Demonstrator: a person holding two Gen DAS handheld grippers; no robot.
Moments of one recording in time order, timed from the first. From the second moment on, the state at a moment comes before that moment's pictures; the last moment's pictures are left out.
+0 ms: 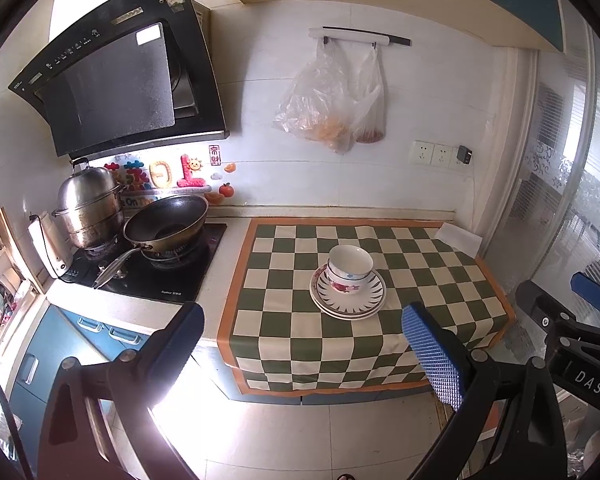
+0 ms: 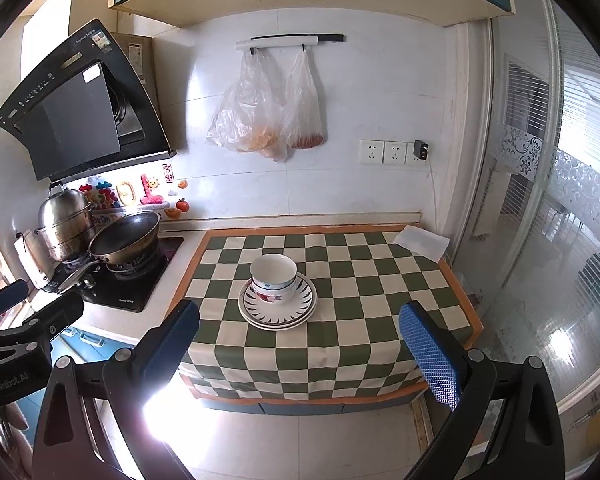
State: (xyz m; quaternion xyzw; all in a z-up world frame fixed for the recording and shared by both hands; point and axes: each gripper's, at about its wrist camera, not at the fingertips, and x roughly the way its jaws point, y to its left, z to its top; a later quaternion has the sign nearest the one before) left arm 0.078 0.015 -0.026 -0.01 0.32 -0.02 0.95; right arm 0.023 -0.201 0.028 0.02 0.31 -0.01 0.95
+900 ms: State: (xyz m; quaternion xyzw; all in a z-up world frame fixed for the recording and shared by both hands) left arm 0.077 0.020 -0.031 -0.01 0.32 -0.02 0.95; right arm 0.024 -0.203 0.019 0.02 0.31 0.00 0.95
